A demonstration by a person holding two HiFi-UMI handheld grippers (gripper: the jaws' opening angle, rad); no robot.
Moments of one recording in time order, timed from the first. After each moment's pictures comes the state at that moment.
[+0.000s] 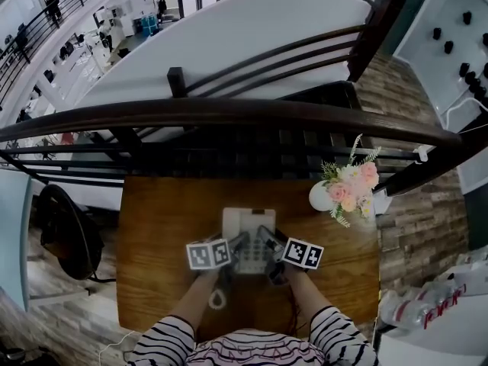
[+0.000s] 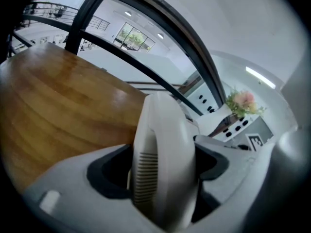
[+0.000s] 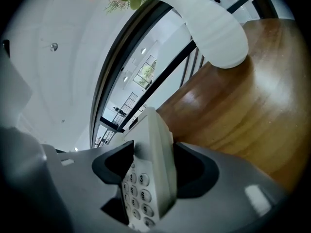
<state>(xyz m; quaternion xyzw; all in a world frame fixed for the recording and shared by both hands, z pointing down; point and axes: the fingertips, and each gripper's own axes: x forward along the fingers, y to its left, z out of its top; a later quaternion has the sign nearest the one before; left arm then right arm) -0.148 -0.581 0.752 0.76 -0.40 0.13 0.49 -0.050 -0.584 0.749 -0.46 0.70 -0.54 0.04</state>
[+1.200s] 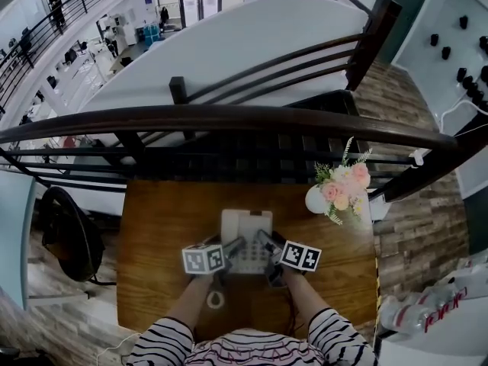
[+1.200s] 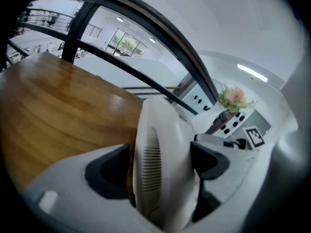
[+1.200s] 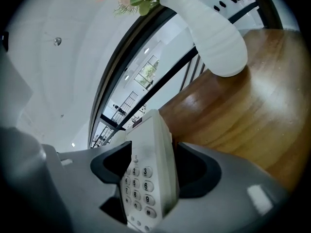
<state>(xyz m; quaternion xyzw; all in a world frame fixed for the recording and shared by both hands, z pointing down) -0.161 -0.562 0.742 0.79 -0.39 0.13 0.45 -0.047 -0.566 0.738 -0.47 0.71 -0.52 0.02</state>
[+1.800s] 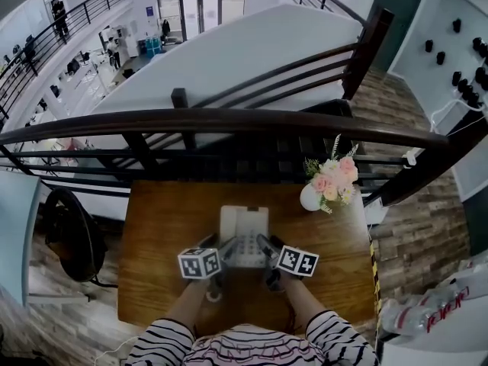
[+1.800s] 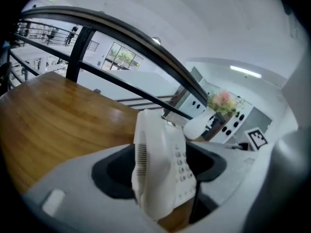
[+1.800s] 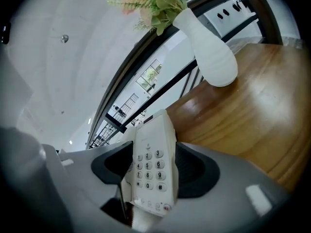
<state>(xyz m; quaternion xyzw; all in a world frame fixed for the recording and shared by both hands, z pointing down) -0.173 -0.518 0.696 0.81 -0.42 0.10 0.39 -0.046 -0.510 0.707 -0.49 0.72 -0.49 0.02</state>
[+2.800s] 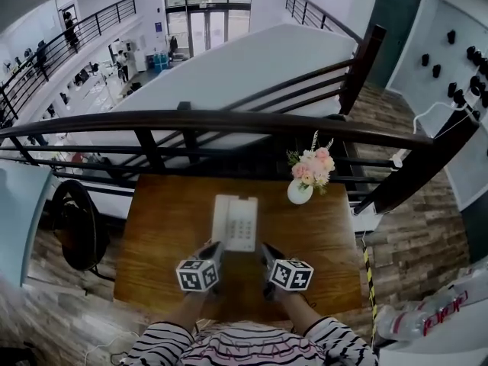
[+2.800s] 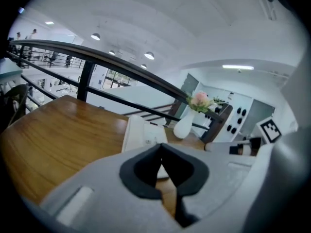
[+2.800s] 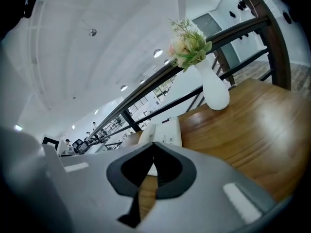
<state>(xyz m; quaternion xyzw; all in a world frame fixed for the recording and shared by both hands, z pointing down) -0.149 -0.379 0.628 0.82 -0.47 0.08 0.31 -0.020 -0.368 0.629 -0.49 0.78 -0.39 0.00</state>
